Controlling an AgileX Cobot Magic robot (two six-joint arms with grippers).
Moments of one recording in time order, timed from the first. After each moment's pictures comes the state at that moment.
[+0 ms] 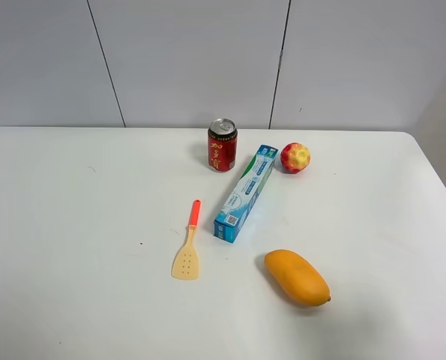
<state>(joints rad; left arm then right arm) -0.02 0.59 -0.96 -0.04 1.02 0.13 -0.11 0.00 -0.49 0.00 1.06 0.00</state>
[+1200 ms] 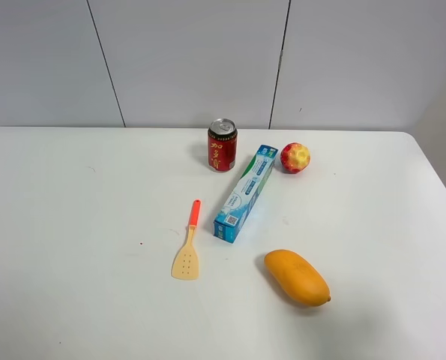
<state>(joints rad) -0.01 -0.01 -0.51 -0.15 1.05 0.11 -0.11 0.00 -0.49 0.00 1.06 0.00</state>
